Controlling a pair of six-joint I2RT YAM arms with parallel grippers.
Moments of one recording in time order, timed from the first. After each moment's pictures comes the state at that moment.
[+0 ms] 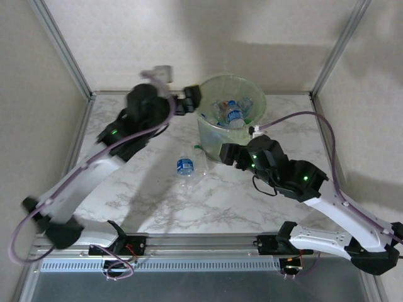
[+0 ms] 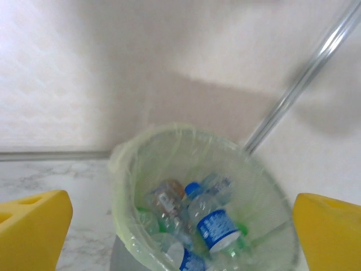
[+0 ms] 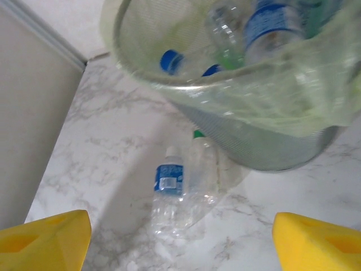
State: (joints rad) left arm -0.67 1.28 1.52 -0.34 -0.29 -0.45; right arm 1.00 1.00 1.23 -0.81 0.36 0.78
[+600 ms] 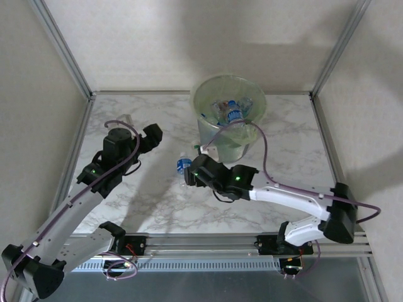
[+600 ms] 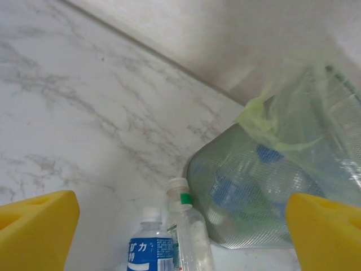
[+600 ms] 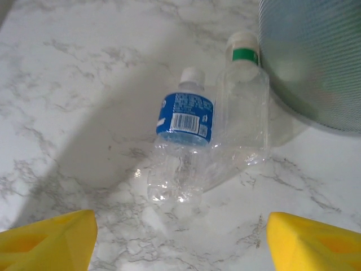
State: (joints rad) left arm -0.42 0.92 0.90 -0.39 -0.19 -0.77; right arm 1.19 1.41 1.14 -0.60 0.41 0.80
